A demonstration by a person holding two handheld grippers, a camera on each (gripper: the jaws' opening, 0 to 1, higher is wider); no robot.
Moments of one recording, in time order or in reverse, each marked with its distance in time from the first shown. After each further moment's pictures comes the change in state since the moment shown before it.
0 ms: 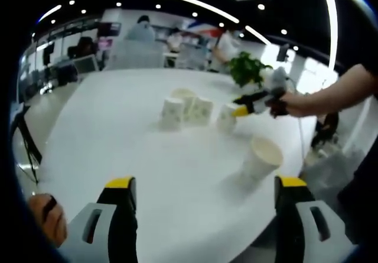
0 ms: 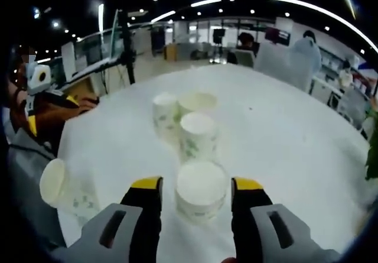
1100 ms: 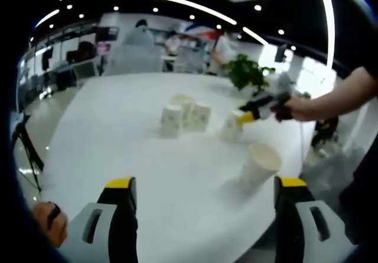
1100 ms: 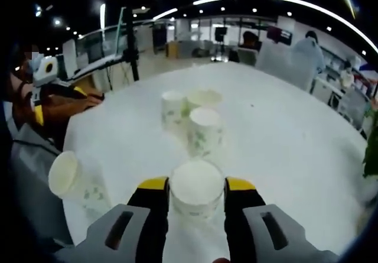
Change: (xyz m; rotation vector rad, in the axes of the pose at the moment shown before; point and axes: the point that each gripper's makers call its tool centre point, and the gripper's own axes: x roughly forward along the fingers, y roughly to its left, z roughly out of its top) left arm -0.001 -0.001 0.012 0.027 -0.028 -0.002; right arm -0.025 0.015 -0.010 0.005 0.014 0.002
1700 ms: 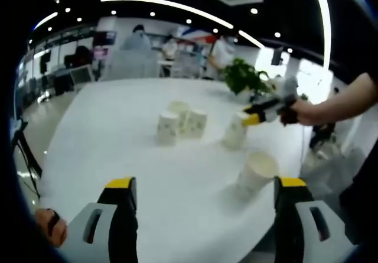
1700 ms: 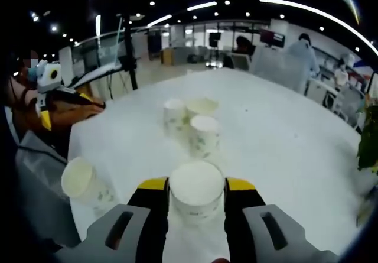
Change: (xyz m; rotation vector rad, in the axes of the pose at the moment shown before) left arm 0.003 -0.009 0.012 0.015 -0.024 -0.023; right arm -0.029 0.003 0.010 0.023 -0.046 -0.027
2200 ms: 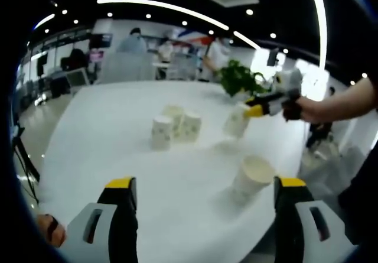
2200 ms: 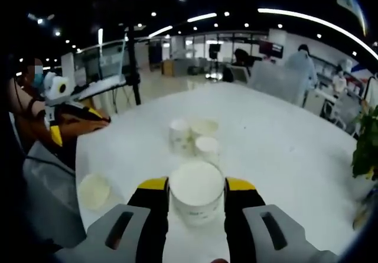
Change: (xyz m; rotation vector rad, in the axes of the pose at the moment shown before) left arm 0.004 -0.008 0.009 0.017 -0.010 -0.026; right arm -0.028 0.011 0.035 -0.005 -0.096 -0.001
